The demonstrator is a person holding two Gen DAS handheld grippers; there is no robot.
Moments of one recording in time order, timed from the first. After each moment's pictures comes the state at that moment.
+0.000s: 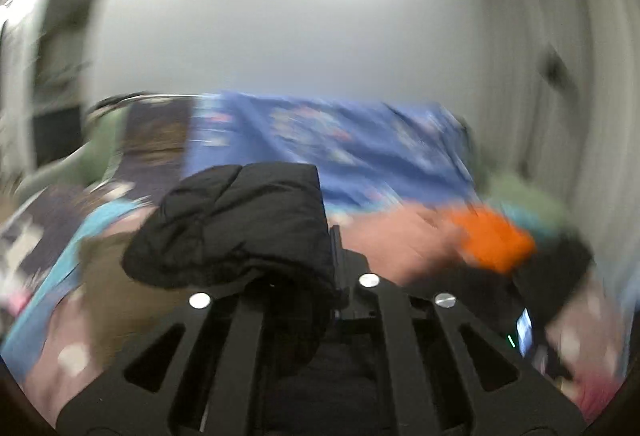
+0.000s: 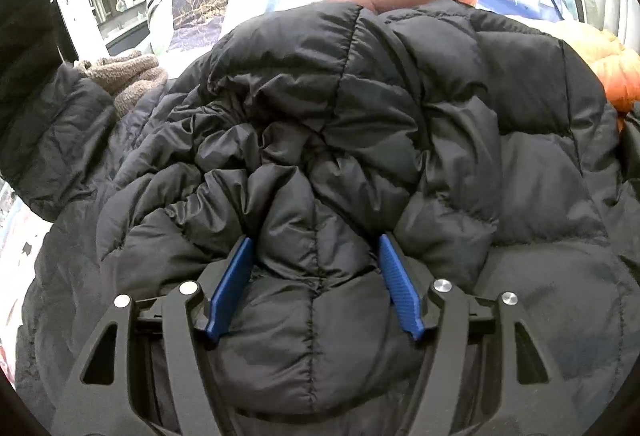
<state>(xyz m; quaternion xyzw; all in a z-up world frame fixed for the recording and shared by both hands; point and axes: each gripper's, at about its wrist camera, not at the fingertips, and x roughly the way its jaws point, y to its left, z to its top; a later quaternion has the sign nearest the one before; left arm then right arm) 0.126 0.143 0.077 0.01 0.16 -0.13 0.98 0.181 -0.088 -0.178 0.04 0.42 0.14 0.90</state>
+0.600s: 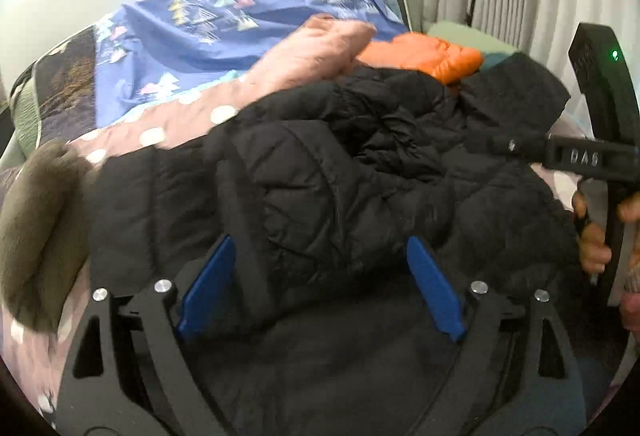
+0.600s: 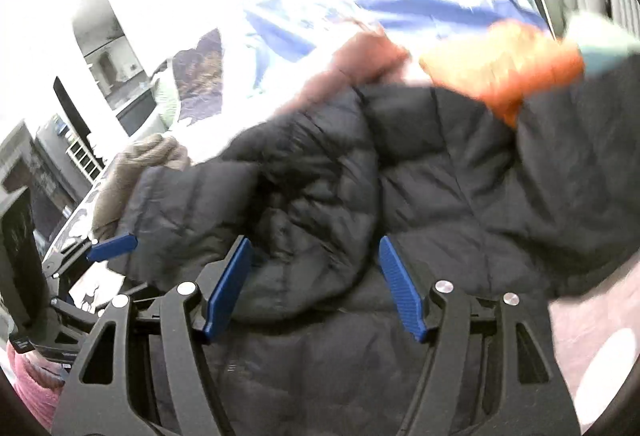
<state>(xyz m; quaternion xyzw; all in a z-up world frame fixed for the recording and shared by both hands) 0.114 0.051 -0.070 0.09 0.33 -0.21 0.91 0.103 -0.163 -0.084 0.11 0.34 0.15 0.92</state>
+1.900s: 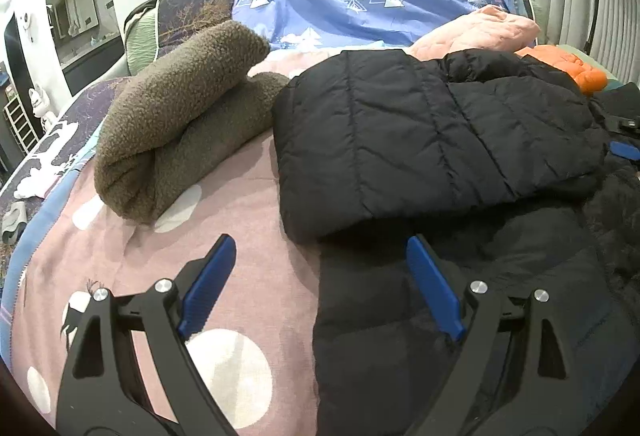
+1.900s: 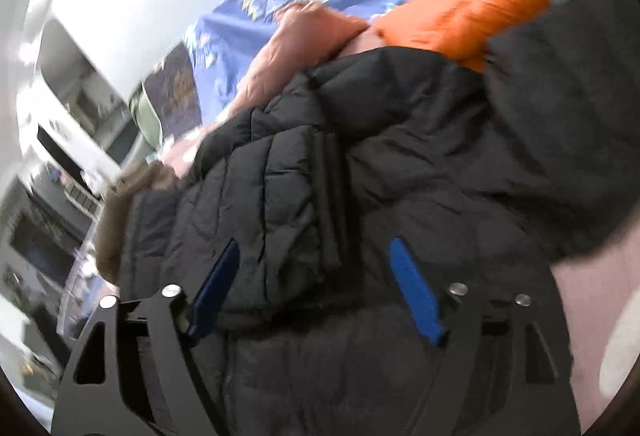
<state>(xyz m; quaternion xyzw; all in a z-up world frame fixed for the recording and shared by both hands) 0.089 0.175 -0.106 0.05 0.36 0.00 0.93 0.150 -0.195 -0.132 0.20 0.41 0.10 0.89</state>
